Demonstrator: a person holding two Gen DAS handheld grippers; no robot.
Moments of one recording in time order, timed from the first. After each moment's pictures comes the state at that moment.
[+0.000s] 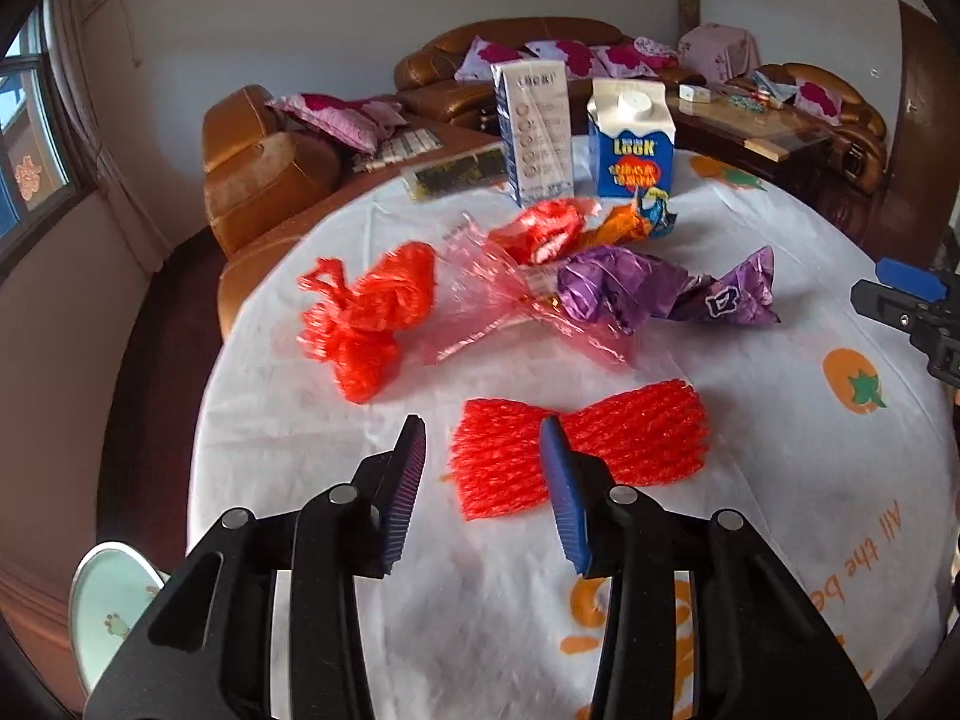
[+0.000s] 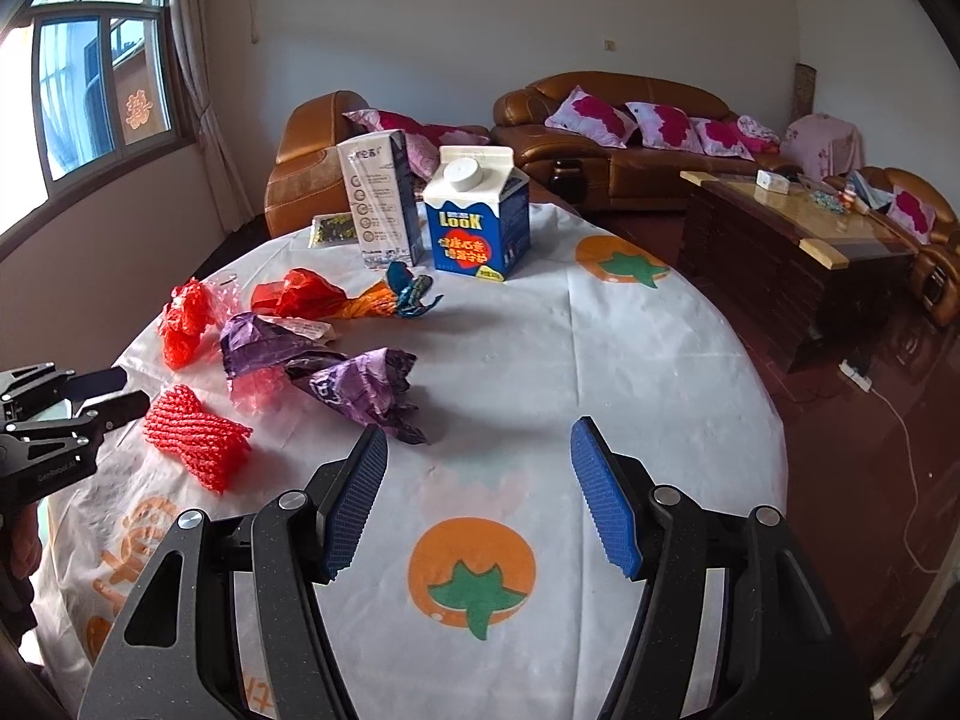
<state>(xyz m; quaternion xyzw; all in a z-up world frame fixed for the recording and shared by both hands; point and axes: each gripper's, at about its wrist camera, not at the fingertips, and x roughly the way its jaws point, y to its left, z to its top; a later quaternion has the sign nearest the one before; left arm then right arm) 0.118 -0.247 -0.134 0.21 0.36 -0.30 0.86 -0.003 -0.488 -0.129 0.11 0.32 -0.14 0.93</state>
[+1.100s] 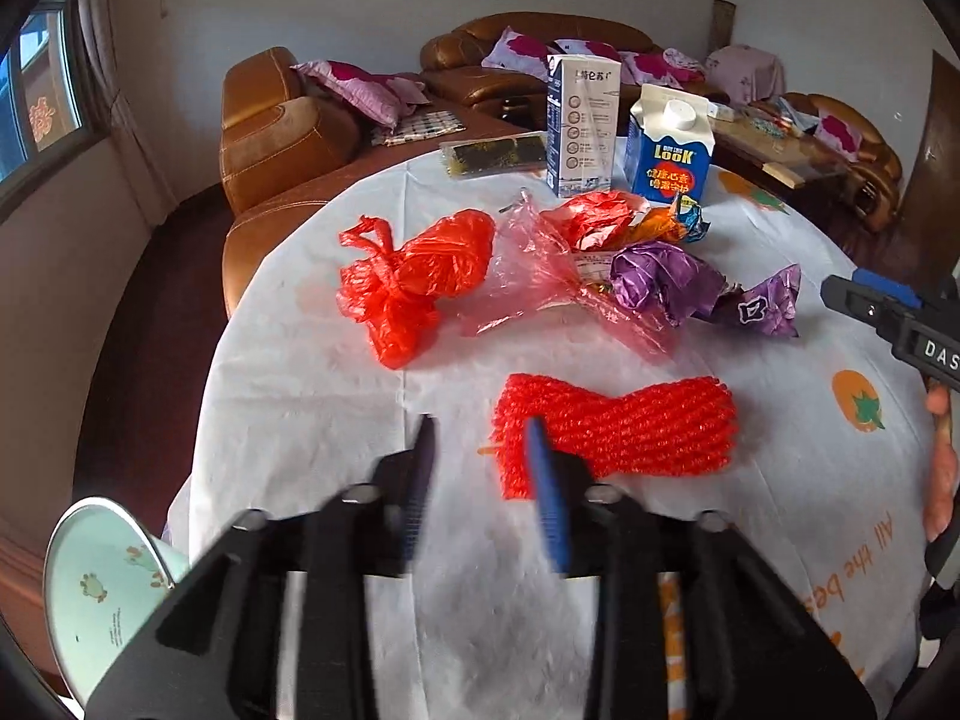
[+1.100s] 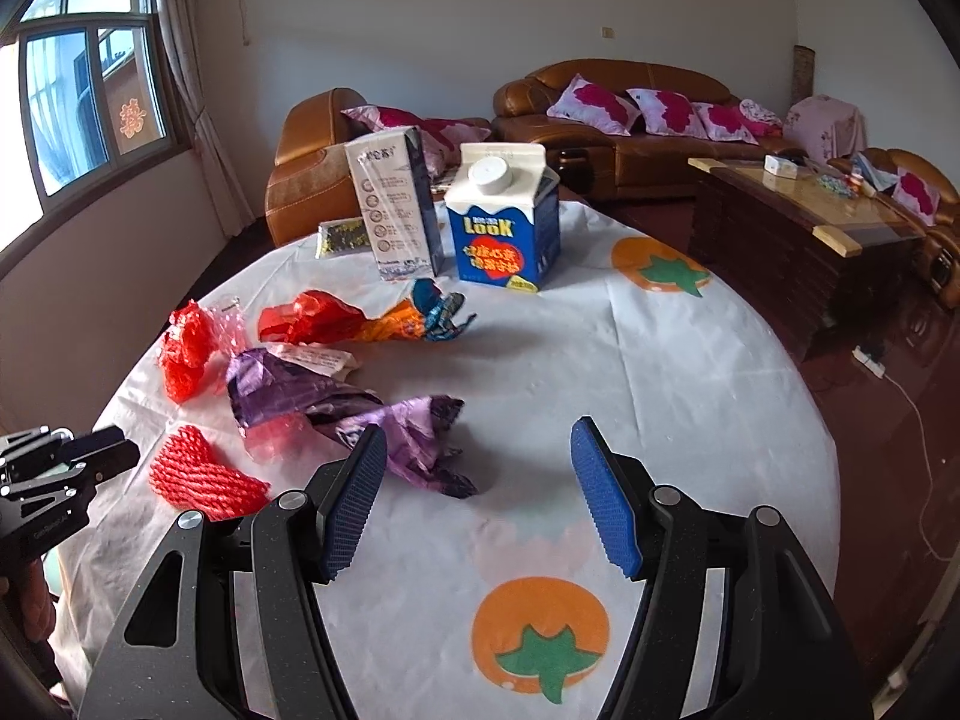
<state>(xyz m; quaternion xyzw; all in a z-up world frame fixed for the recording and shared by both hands) 0.133 -0.221 -0.134 0.16 0.38 -0.29 0.87 0.034 -0.479 -0.130 0.13 0.33 -0.14 0.92</state>
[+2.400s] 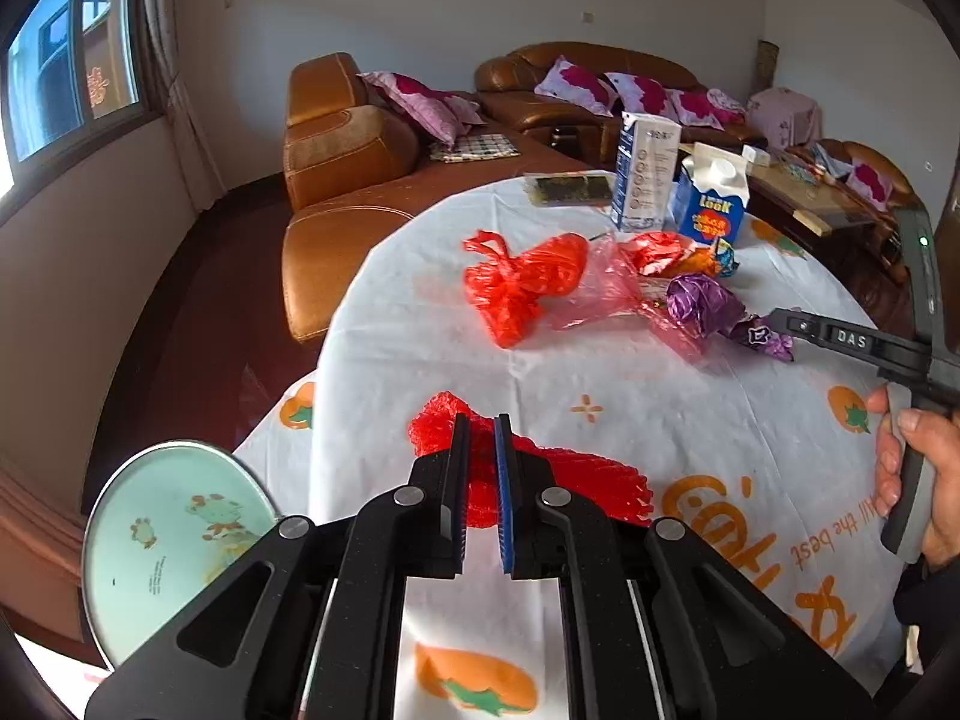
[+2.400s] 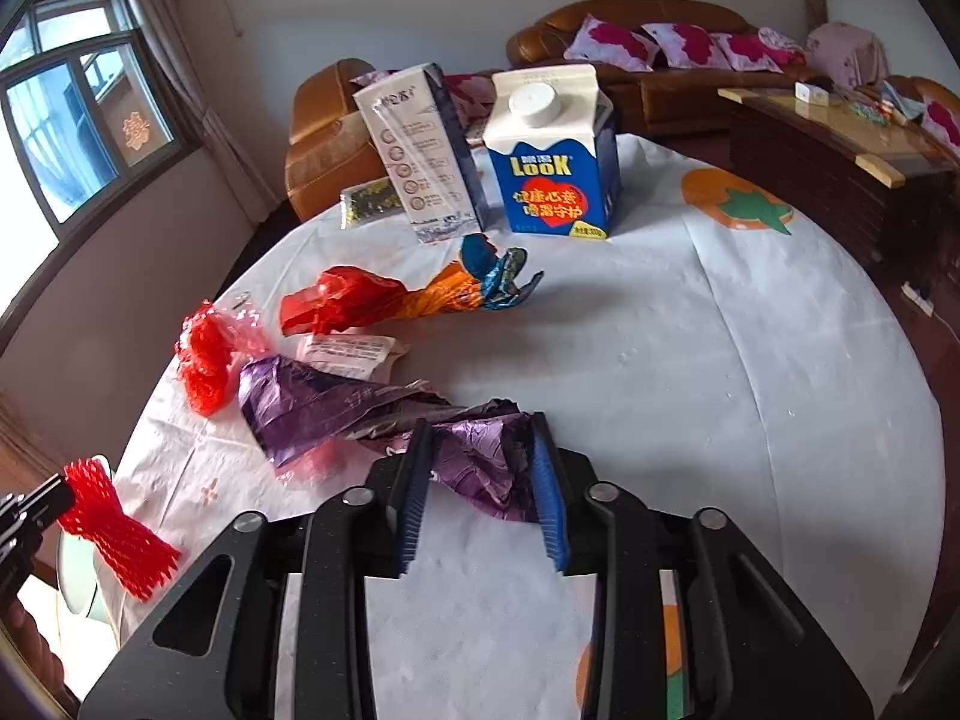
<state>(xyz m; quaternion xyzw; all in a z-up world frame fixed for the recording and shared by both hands) 0.112 -0.141 -0.099 0.11 0.36 -0.24 0.89 0.076 -0.474 -0.147 0.20 0.36 -0.09 0.91</state>
